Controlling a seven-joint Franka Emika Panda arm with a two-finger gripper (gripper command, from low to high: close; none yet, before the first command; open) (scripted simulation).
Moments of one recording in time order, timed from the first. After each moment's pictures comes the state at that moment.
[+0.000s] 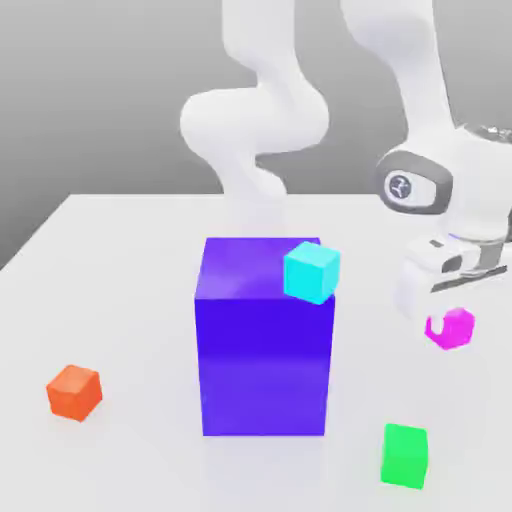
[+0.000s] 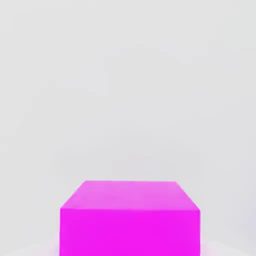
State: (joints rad) arm 0.24 0.08 0.55 -2.75 -0.13 2.81 1.20
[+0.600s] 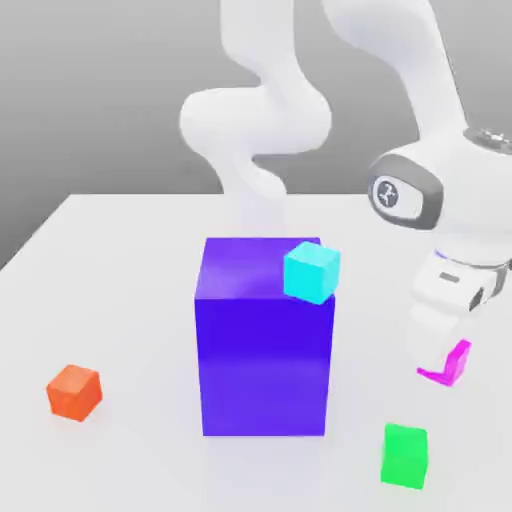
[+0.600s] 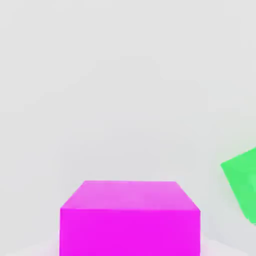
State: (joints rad) arm 0.05 0.12 0.52 -2.61 -0.14 2.69 0.52
